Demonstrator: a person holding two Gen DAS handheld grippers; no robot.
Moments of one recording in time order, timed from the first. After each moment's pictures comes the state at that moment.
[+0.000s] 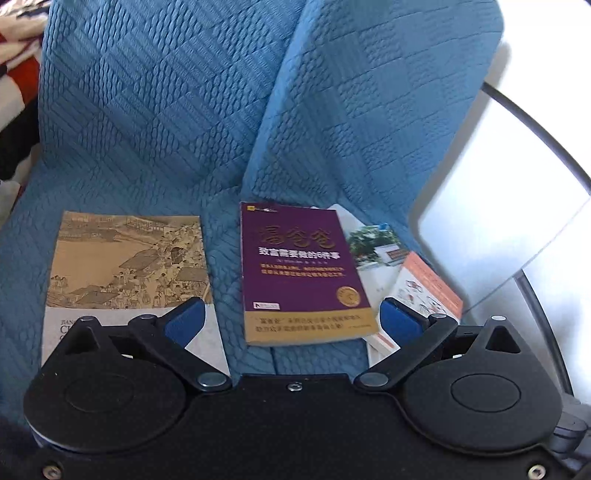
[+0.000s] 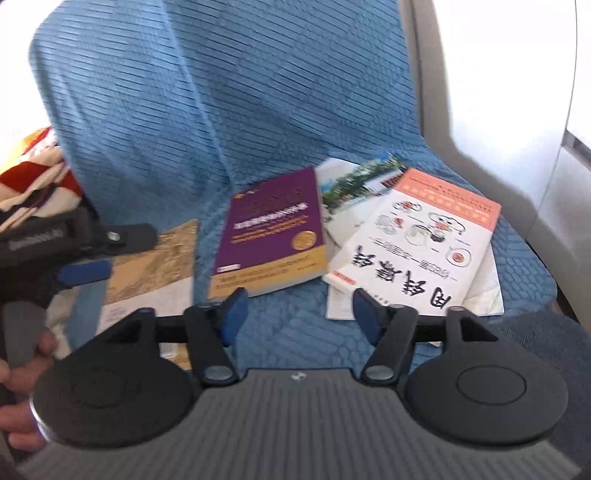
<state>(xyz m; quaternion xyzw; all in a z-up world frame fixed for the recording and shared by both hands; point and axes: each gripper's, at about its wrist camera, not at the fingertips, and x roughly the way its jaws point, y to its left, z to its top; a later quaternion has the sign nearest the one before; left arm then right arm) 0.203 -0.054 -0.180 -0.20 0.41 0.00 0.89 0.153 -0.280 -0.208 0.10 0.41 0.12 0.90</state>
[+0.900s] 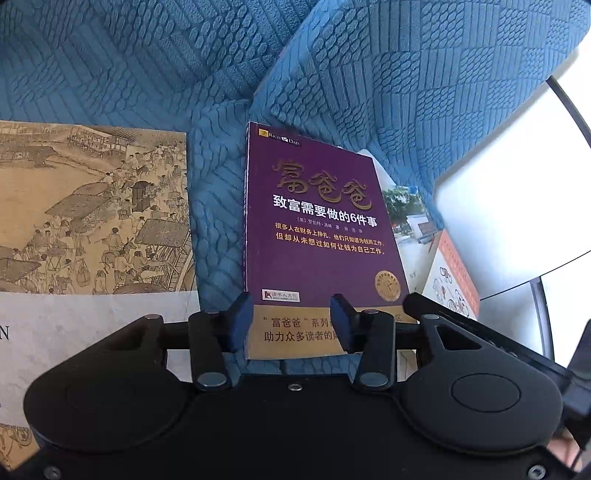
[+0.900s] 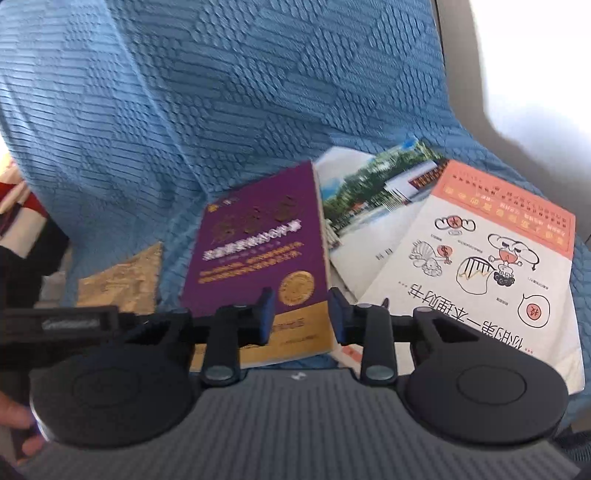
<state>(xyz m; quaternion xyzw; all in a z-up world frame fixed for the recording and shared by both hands) 0.279 -0.029 -0.281 -0.28 0.49 -0.04 0.82 0.266 -0.265 -0.272 0.12 0.45 0.13 0.88</state>
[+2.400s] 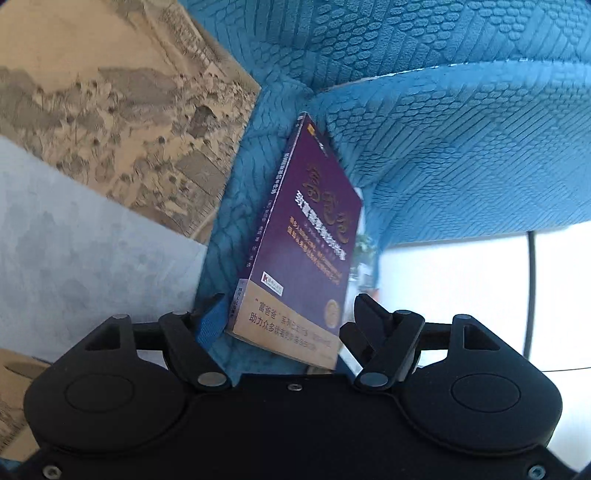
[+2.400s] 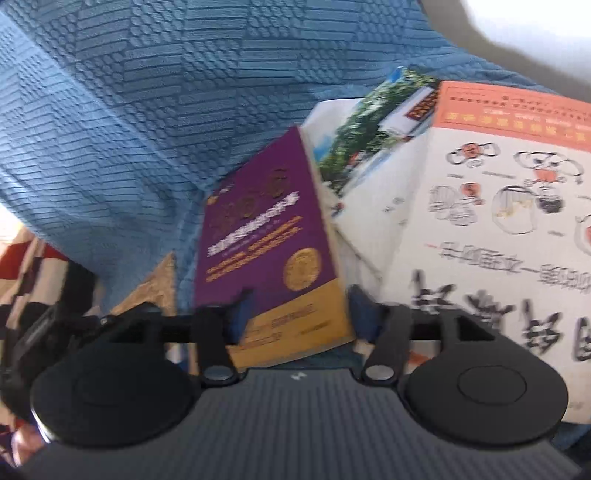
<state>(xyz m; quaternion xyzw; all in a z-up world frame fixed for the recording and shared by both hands) 0.263 0.028 -0.319 -0.57 0.45 -0.05 0.68 0.279 -0.281 -0.303 0.27 0.49 0.15 0.82</state>
